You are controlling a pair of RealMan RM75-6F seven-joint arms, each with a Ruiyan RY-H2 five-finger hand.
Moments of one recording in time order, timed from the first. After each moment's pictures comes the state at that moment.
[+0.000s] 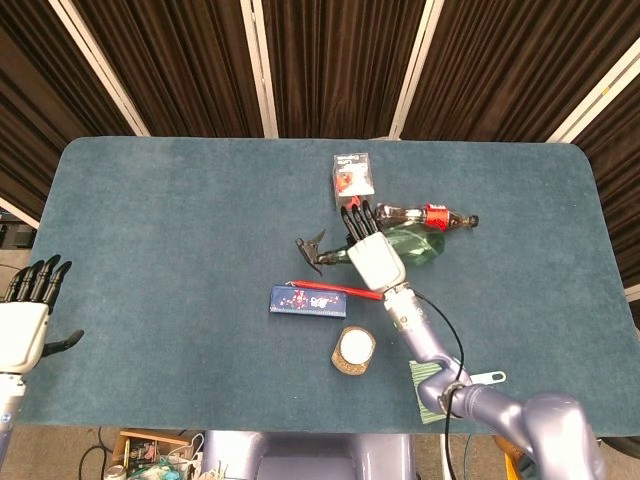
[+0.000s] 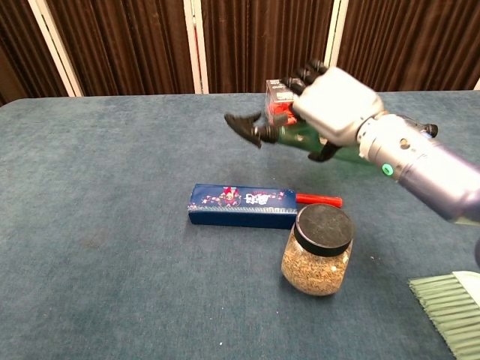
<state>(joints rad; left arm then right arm) -0.16 -1.22 -0.06 -1.48 1.50 1.47 0.09 0.81 -1.88 0.26 -0.94 -1.42 1.14 -0.85</state>
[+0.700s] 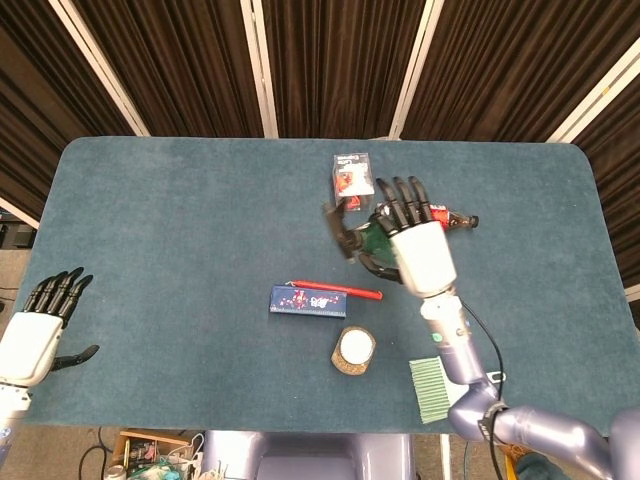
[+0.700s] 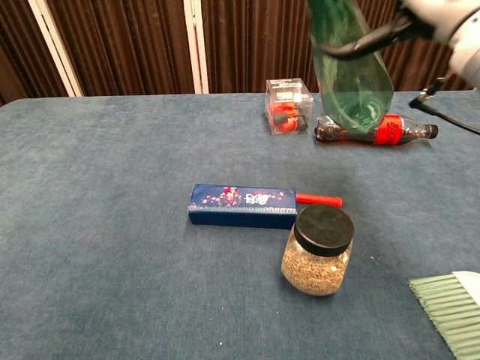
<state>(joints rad) -0.16 -1.18 0.00 -1.50 1.60 1.47 -0.01 0.65 -1.59 0.33 -1.48 -1.45 1.40 -0.31</state>
